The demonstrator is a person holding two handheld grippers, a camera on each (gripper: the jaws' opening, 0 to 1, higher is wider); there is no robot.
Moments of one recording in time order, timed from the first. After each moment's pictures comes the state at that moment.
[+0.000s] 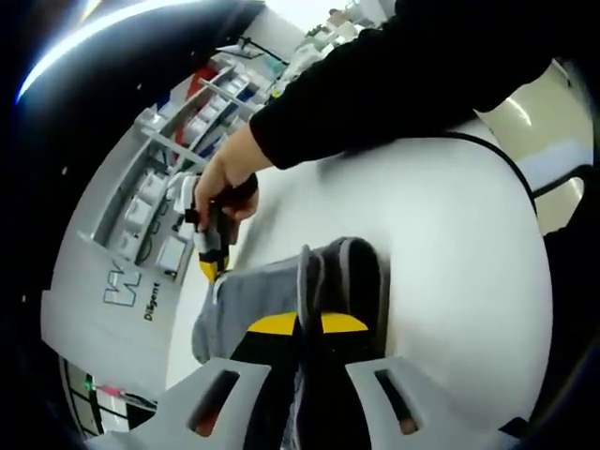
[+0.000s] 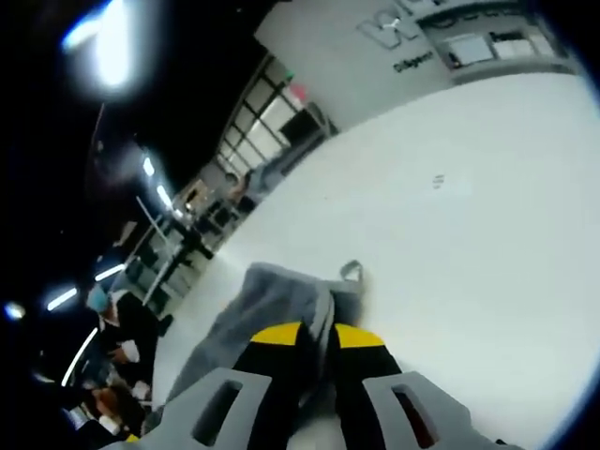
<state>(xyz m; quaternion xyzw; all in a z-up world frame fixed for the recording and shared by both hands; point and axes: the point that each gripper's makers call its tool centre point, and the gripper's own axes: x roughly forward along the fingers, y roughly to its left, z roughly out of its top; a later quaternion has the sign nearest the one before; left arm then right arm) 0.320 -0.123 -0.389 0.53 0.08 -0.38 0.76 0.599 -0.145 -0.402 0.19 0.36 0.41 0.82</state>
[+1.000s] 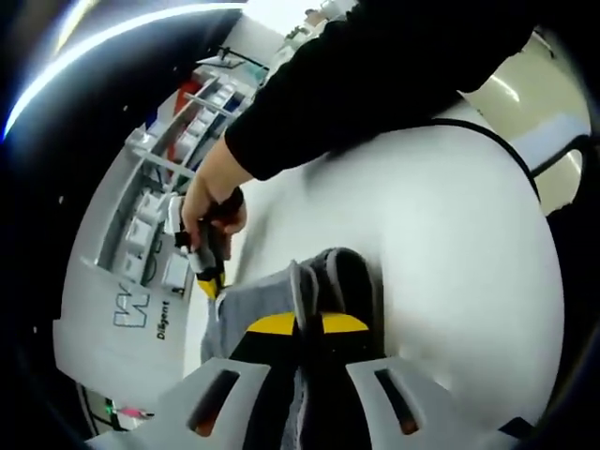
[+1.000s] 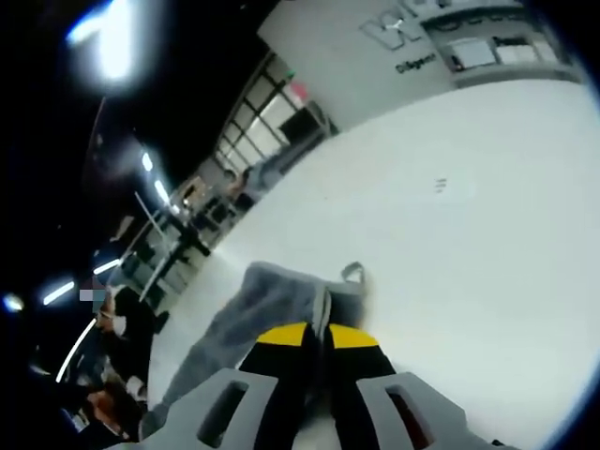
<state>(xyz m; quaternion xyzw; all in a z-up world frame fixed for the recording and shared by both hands) 0.333 -0.137 -0.388 0.57 0.05 -0.38 0.73 0.608 -0.144 -0.396 0.18 0.36 0.41 0.82</state>
